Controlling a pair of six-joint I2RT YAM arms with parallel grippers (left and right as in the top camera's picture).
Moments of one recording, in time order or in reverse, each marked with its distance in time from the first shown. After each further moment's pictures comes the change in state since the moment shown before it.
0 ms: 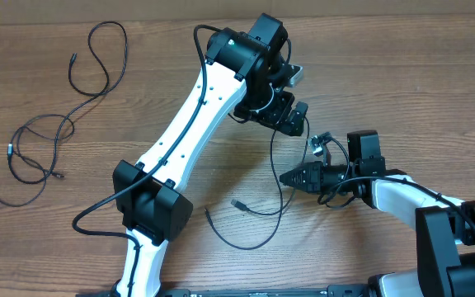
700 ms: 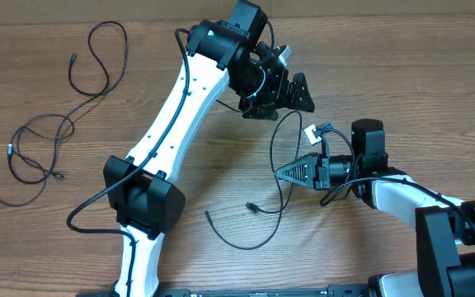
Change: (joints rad) left arm 0.079 0.013 -0.002 0.092 0.325 -0.283; right arm 0.000 0.000 0.000 0.317 -0.355 0.036
